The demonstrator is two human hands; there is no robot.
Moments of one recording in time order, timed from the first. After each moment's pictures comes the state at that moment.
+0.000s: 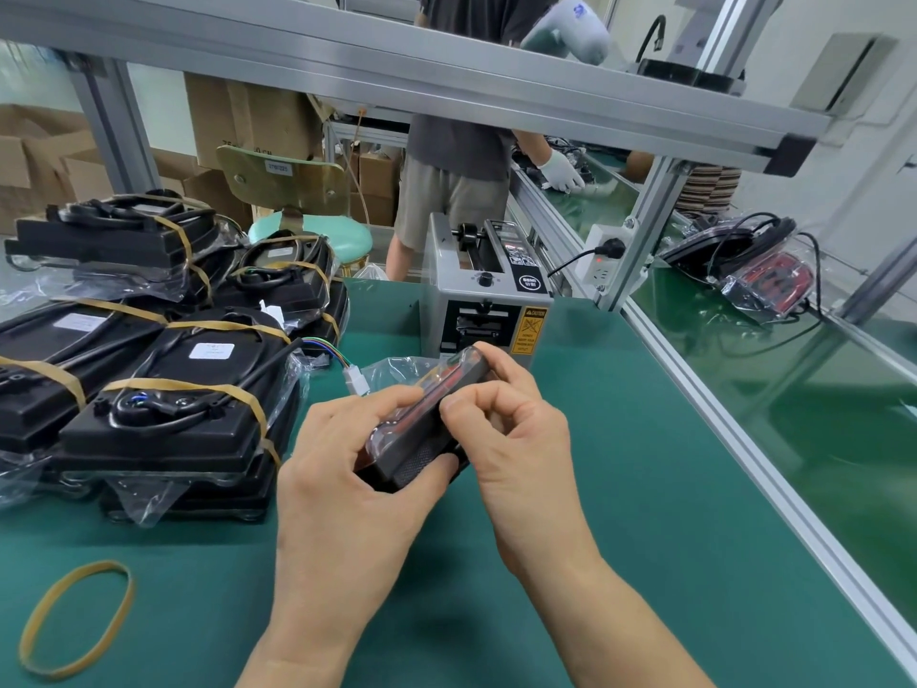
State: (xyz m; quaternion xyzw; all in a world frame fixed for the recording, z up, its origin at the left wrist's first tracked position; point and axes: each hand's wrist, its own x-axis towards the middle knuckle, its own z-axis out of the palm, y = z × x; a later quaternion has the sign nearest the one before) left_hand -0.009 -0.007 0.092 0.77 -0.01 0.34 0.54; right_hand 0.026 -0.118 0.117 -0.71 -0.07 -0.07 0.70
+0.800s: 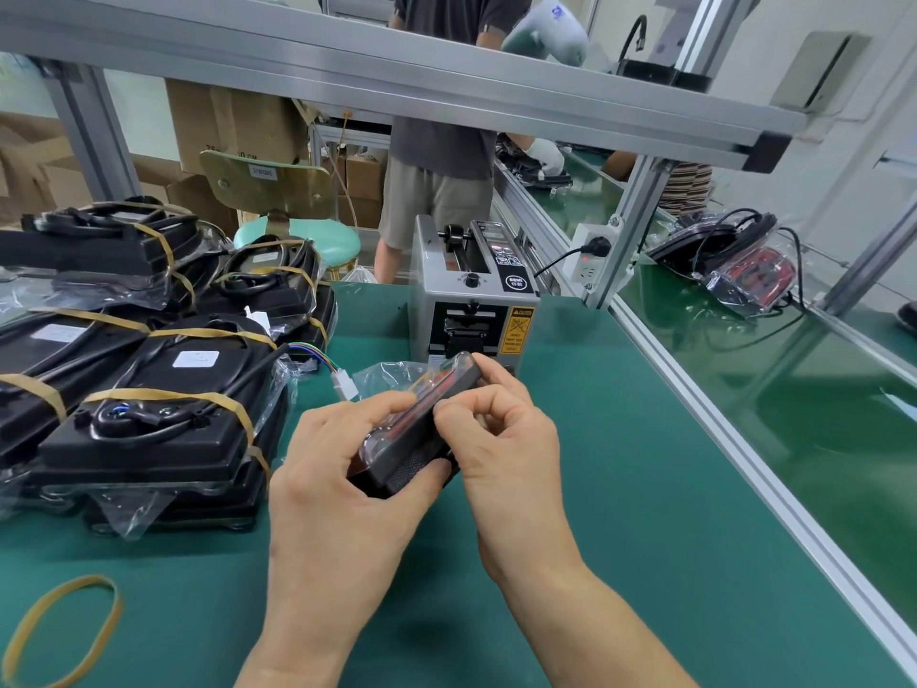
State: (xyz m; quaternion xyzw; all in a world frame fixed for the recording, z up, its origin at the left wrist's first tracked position) left_hand -0.007 -0.008 0.088 0.77 -0.01 0.34 0.55; right_hand 0.025 -0.115 0.113 -0.68 -0.02 -0.07 0.73
